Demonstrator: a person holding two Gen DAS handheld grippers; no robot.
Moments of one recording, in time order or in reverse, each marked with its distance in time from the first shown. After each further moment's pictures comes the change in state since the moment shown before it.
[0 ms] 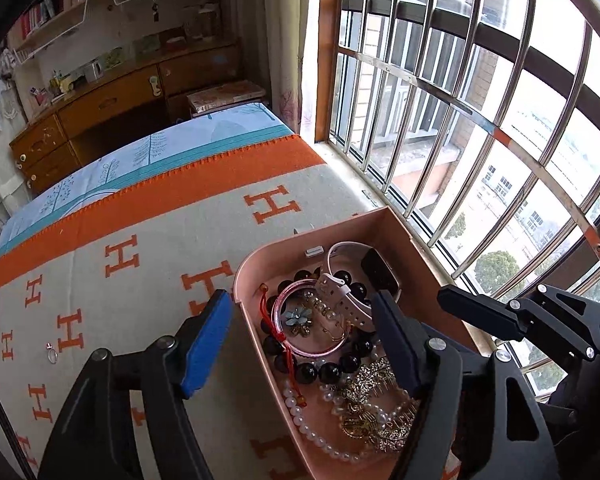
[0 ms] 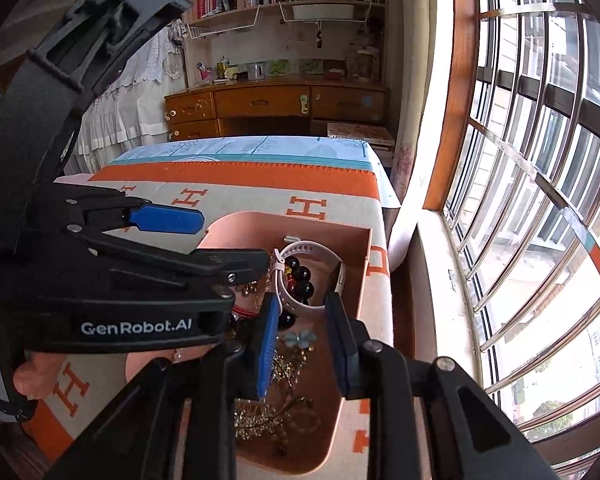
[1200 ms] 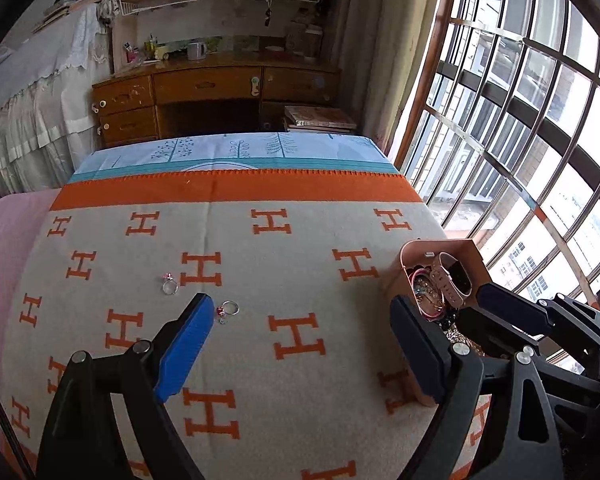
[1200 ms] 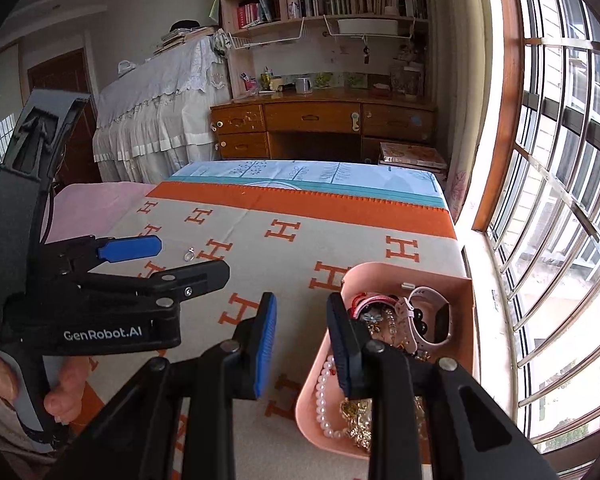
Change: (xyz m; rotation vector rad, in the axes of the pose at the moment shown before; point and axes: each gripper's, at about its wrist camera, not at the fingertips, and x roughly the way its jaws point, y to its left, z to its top) left arm -0.095 0.124 -0.058 -0.285 -0.110 0.104; right arm -0.024 0.090 0.044 -0.039 -0.022 0.139
